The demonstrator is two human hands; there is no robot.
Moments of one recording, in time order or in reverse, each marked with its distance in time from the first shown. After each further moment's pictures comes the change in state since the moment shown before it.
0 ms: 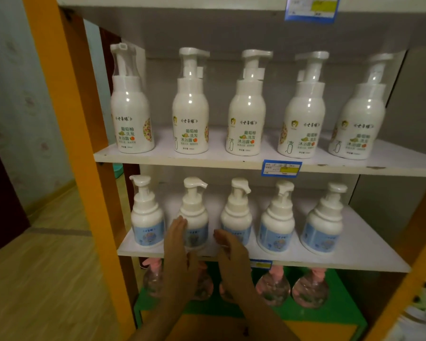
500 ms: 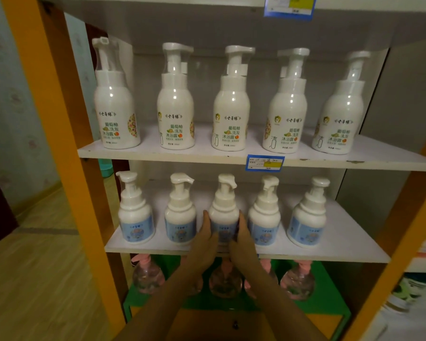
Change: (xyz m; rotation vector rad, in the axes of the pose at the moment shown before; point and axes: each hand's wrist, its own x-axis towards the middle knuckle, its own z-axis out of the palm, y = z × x) left_hand 0.026 0.029 0.056 -0.170 -0.541 -0.314; right_hand 0.024 0.002 -0.043 0.054 0.009 0.073
